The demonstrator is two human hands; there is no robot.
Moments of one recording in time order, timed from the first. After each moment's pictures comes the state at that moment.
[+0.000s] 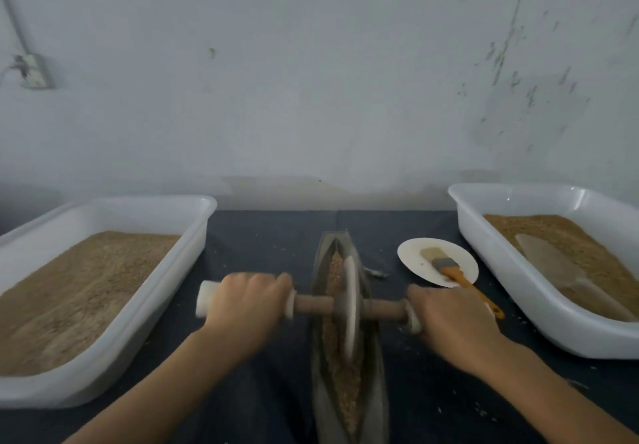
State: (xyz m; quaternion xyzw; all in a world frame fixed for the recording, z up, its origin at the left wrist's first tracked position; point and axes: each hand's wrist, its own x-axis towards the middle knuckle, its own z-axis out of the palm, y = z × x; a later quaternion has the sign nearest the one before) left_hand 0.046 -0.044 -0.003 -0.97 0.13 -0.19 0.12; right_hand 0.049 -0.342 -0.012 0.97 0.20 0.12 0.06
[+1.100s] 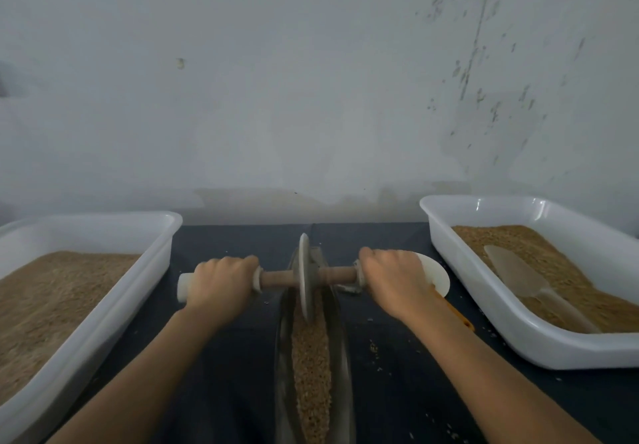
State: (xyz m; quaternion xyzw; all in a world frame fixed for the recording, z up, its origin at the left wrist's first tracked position) left_hand 0.110 -0.051 0.008 -0.98 0.06 -0.17 0.06; right_hand 0.109 -0.313 0.022 0.97 0.16 0.16 0.12
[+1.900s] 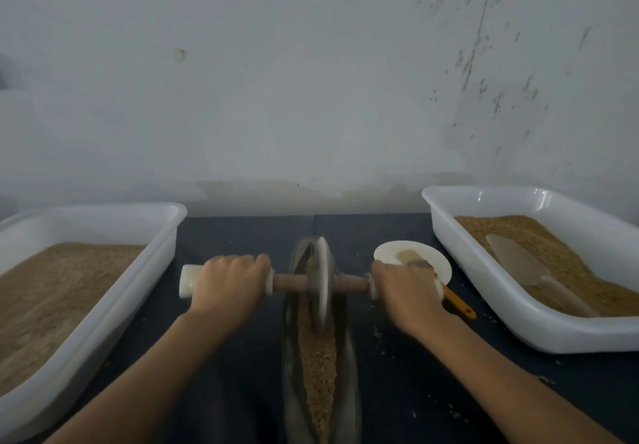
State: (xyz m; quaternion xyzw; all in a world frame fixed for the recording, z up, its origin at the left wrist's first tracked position) left_hand 0.081 -0.051 0.003 -0.97 0.09 -0.20 0.11; right_hand 0.086 -0.325 -0.009 0.98 0.14 0.14 0.07
